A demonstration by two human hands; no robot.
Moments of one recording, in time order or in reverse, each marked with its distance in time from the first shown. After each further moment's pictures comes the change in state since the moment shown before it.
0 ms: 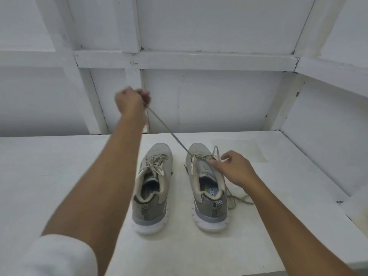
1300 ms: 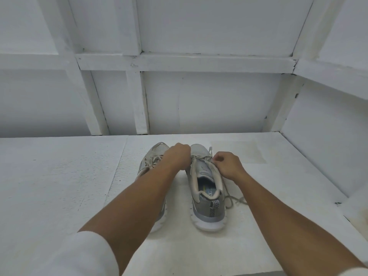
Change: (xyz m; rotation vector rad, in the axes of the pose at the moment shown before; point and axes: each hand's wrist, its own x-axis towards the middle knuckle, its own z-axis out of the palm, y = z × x) left_hand -0.070 -0.118 -0.042 2.088 -0.905 0.344; right_hand 0.050 0.023 0.022 -0.010 -0.020 -0.101
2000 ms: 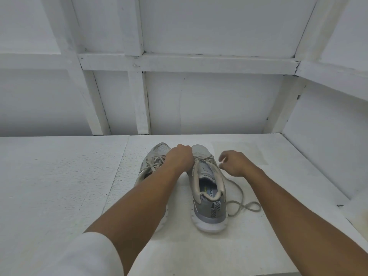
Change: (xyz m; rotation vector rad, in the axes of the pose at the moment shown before) left_hand -0.006 0.007 0.001 -0.032 0.048 -0.070; right_hand 0.021 0.008 -0.021 -0.451 -0.147 0.037
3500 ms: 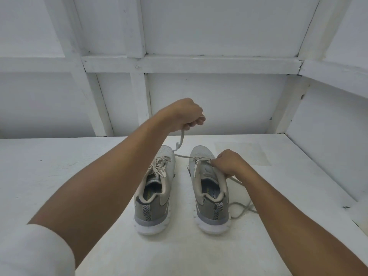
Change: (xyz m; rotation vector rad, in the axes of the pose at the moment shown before) left_hand -0.007 0.008 -0.131 -0.853 -0.097 0.040; right_hand -0.032 -0.050 -0.014 0.366 -0.080 0.134
